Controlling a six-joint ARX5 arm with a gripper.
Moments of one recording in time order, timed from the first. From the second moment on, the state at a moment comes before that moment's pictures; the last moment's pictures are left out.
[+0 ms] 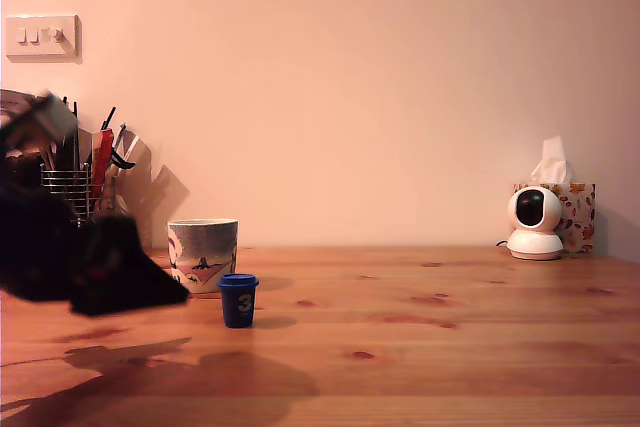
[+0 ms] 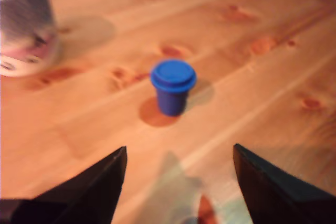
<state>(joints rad) -0.40 1.66 0.29 0.90 0.34 0.06</state>
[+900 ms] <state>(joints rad) -0.45 1.90 0.52 0.90 0.36 0.08</state>
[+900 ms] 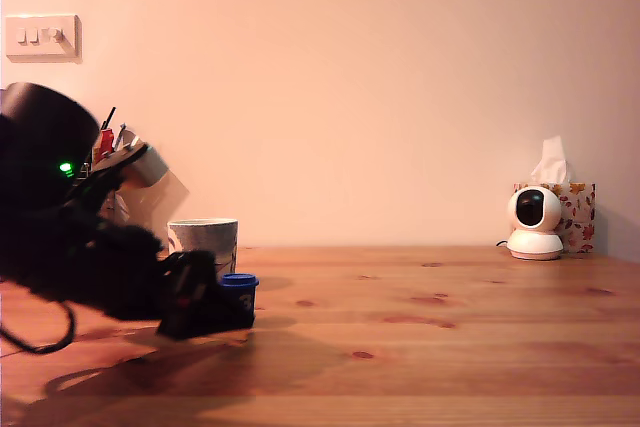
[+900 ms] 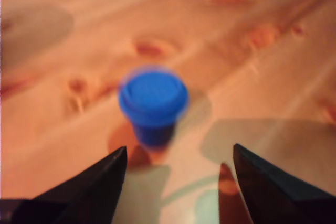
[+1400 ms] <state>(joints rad) -0.45 1.94 0.64 0.81 0.36 0.09</state>
